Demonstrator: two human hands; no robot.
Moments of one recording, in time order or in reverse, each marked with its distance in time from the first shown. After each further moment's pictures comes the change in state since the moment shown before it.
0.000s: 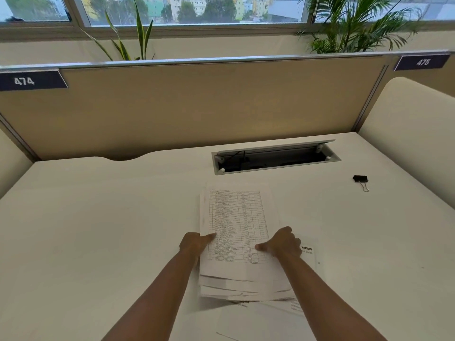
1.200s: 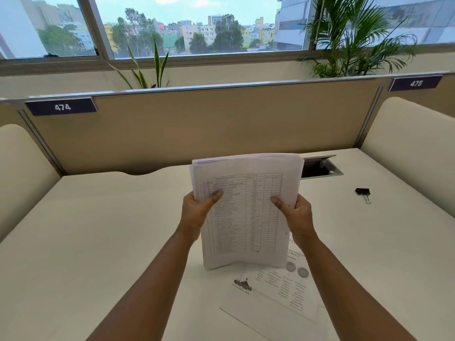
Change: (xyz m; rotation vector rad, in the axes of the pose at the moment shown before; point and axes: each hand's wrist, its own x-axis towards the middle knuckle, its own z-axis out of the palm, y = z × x) left_hand -0.094 0.086 -0.035 -0.436 -0.133 0.770; right_hand -0.038 -0.015 -0.073 1.124 -0.022 -0.793
